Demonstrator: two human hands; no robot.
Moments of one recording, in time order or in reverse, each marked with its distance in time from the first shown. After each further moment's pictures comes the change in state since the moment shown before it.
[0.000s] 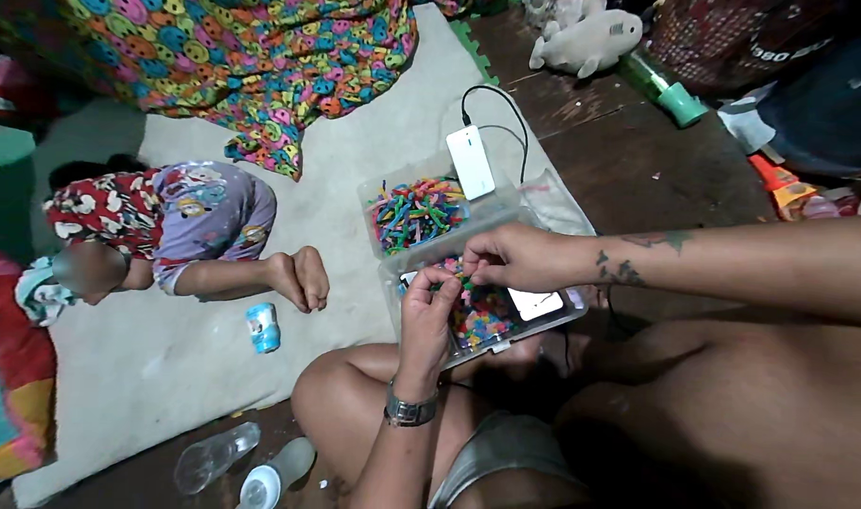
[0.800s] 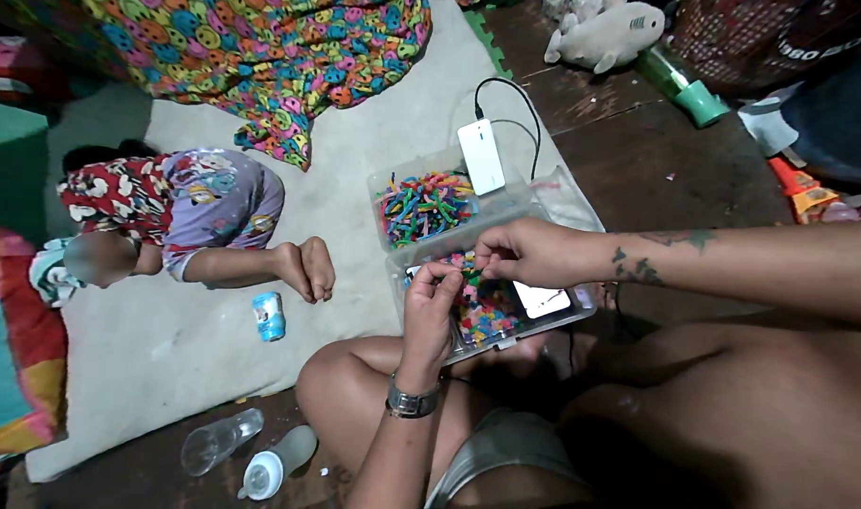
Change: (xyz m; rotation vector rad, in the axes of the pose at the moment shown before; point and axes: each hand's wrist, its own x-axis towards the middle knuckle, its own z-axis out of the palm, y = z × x) left_hand 0.001 0.000 -0.005 -0.015 0.034 -0.035; right_hand 0.000 0.002 0.000 -0.028 0.017 0.024
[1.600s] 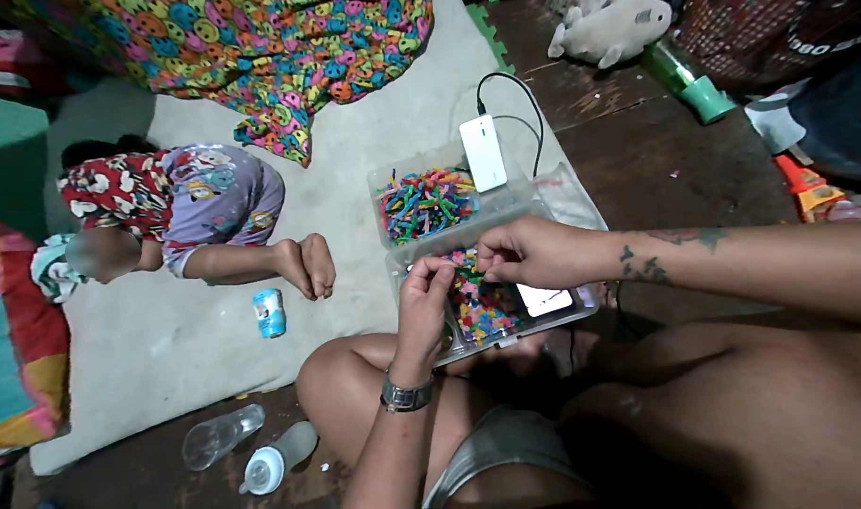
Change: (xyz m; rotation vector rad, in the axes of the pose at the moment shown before) left_hand 0.007 0.005 -0.007 0.196 0.027 -0.019; right_hand -0.002 -0.001 -0.001 0.019 -0.030 -0.039
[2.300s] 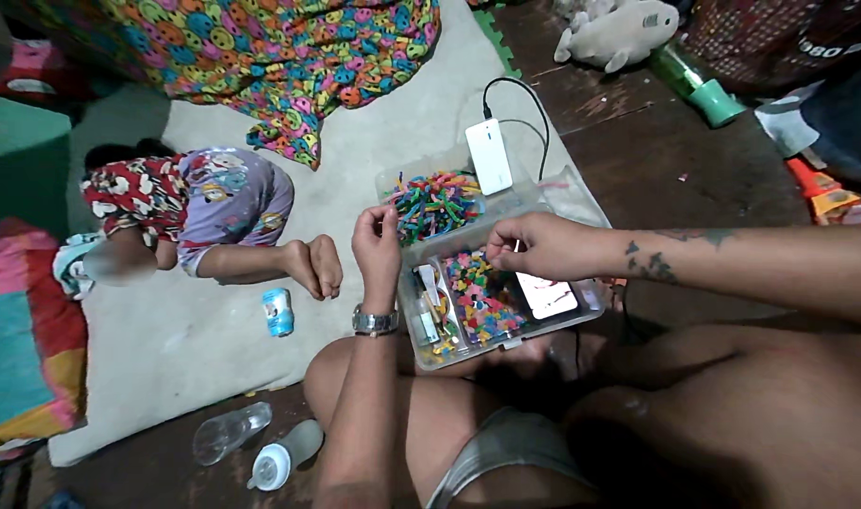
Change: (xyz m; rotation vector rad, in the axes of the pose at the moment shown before) left_hand 0.072 0.018 -0.047 0.653 0.217 0.257; right_hand 0.003 0.008 0.001 0.056 0.099 0.132
